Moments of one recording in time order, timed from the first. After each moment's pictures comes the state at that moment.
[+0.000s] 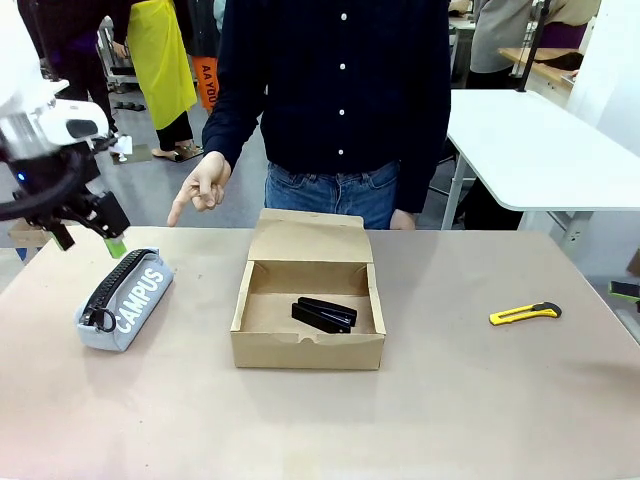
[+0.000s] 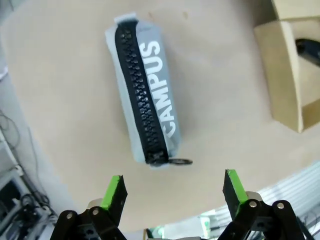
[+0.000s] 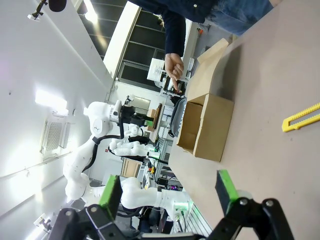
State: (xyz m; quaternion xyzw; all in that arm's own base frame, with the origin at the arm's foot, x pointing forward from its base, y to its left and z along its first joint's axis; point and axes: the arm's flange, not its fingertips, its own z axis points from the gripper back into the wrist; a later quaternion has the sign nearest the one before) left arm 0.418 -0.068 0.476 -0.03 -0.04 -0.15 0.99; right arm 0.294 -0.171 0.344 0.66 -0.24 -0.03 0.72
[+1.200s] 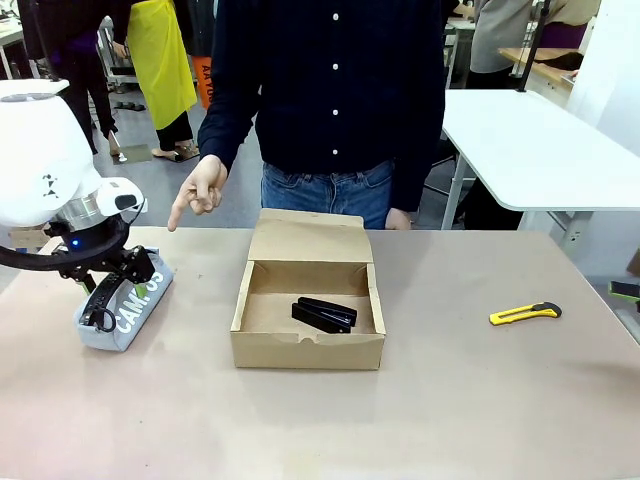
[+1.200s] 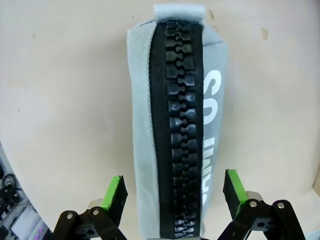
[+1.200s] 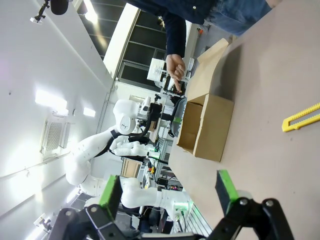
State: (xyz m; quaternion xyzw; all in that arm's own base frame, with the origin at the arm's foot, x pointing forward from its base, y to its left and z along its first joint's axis) left arm 0.467 -0.058 0.350 -0.01 -0.02 -0.06 1.00; right arm 0.294 -0.171 0.344 0.66 -0.24 -0.03 0.72
